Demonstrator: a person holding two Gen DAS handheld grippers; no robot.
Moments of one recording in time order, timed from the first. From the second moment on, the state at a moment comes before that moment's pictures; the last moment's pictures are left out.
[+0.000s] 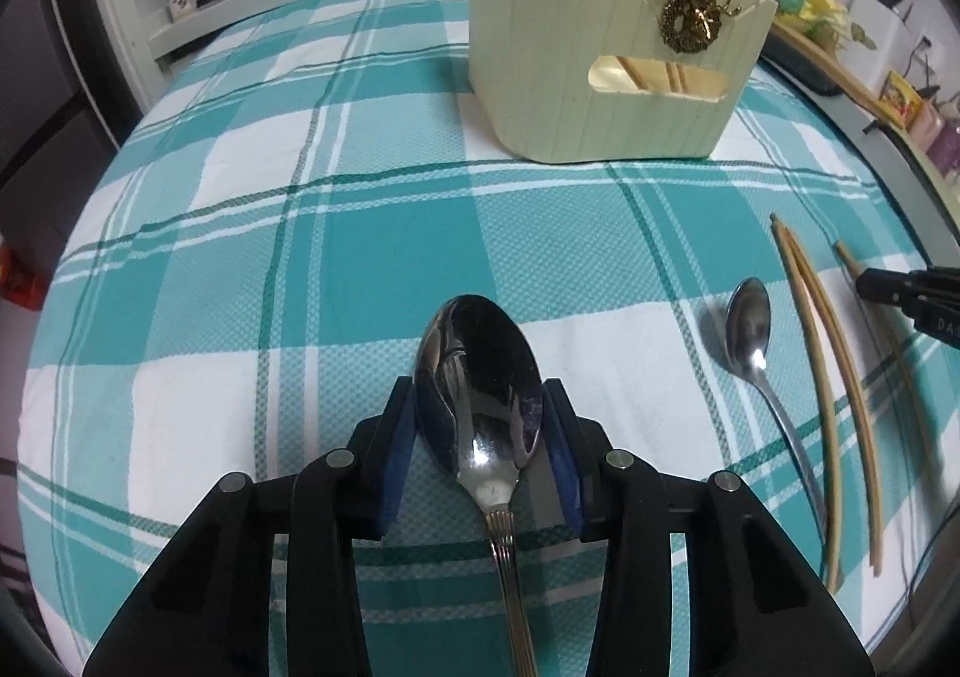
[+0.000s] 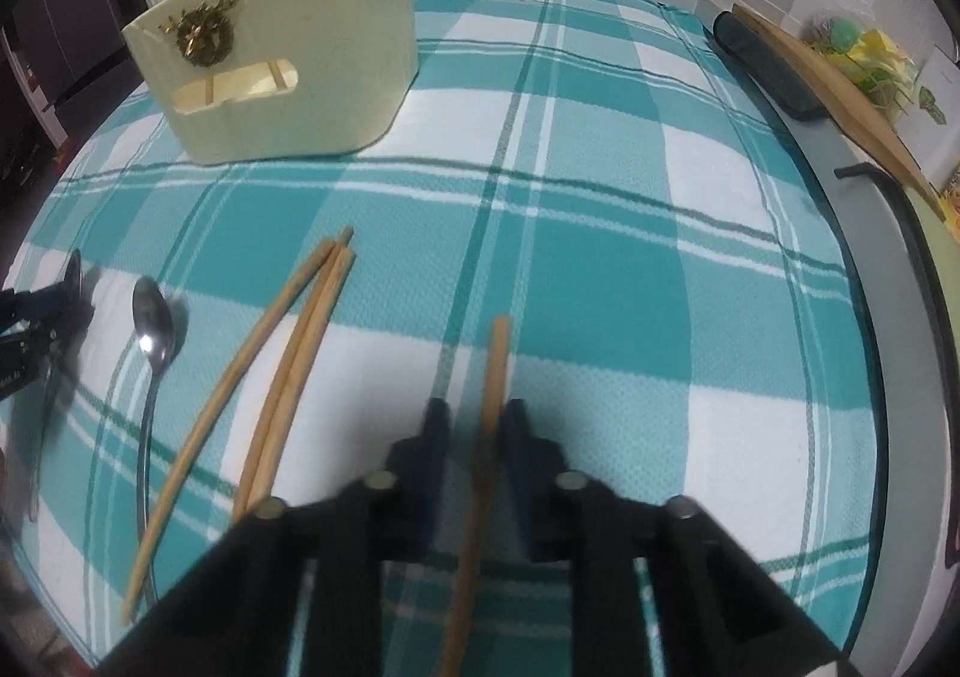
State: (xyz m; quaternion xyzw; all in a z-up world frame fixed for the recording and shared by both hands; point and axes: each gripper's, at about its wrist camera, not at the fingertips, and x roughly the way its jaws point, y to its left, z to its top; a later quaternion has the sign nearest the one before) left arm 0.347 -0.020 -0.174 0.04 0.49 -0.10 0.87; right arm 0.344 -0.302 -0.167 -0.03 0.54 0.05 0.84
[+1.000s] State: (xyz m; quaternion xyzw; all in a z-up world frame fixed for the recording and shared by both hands) left arm 0.240 0.025 0.009 -0.04 0.28 -0.16 0.94; right arm 0.209 -0.300 0.023 0.05 0.28 0.08 0.95
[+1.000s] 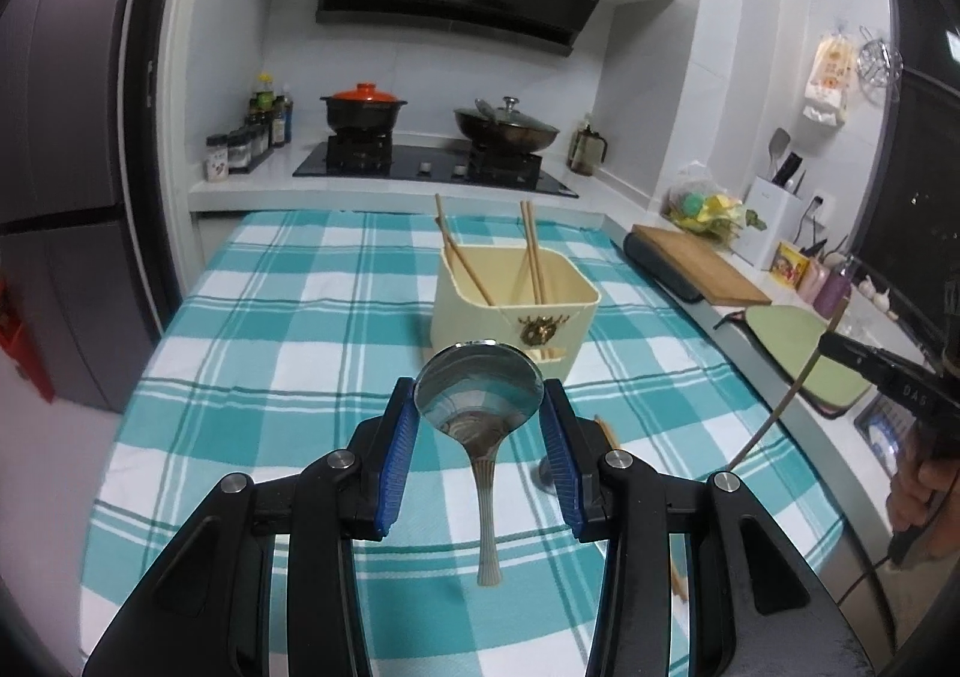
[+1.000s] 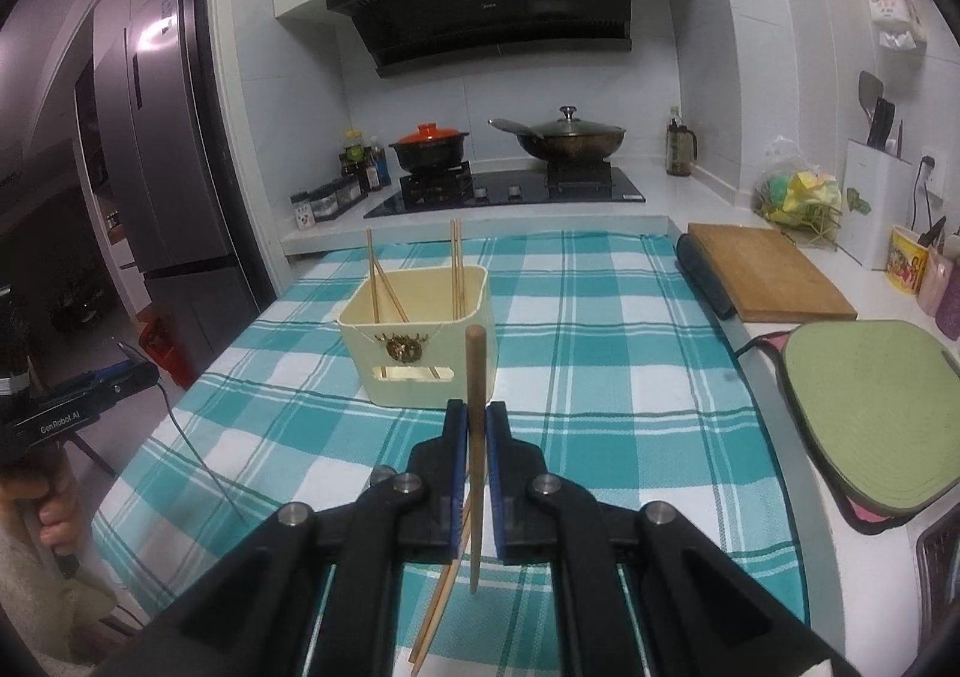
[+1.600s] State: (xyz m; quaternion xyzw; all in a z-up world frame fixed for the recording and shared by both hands) left arm 0.297 0.026 0.104 -0.06 0.23 -0.19 0.95; right arm 0.252 -0.282 0.096 0.01 0.21 0.10 0.97
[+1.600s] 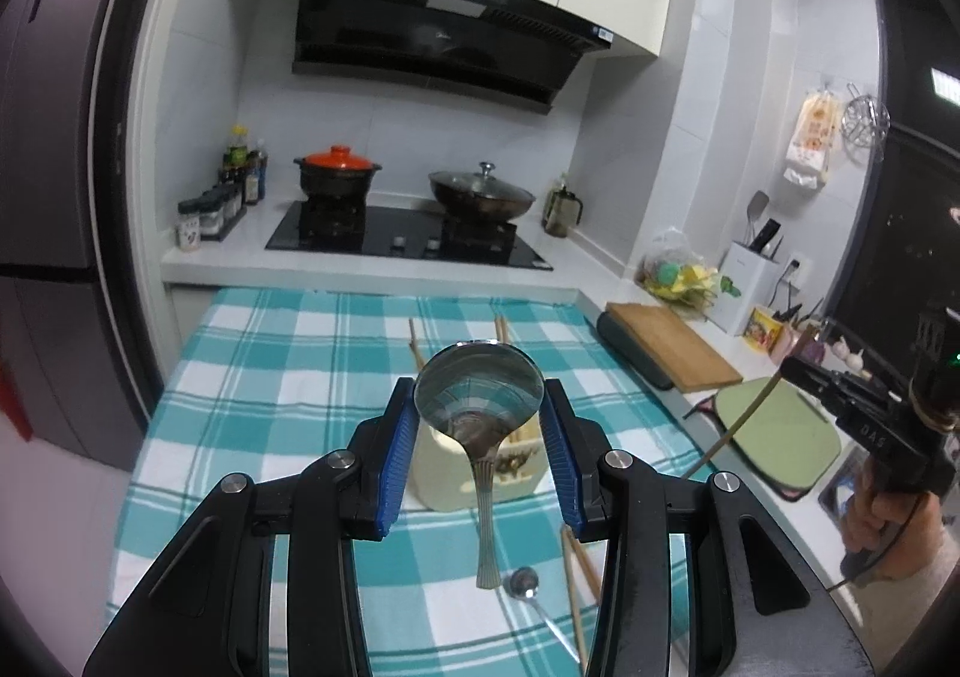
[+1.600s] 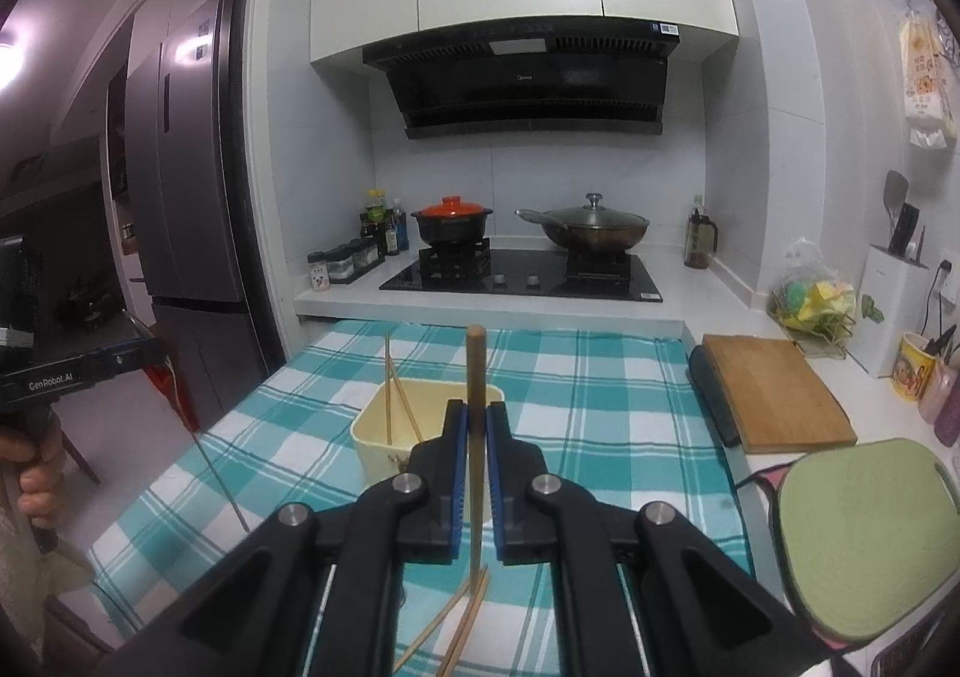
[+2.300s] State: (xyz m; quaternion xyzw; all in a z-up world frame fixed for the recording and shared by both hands) left arm 0.473 -0.048 0.057 -0.05 0.28 -0.16 0.95; right arm 0.420 -0.231 0.087 -0.02 0.20 0.17 0.97
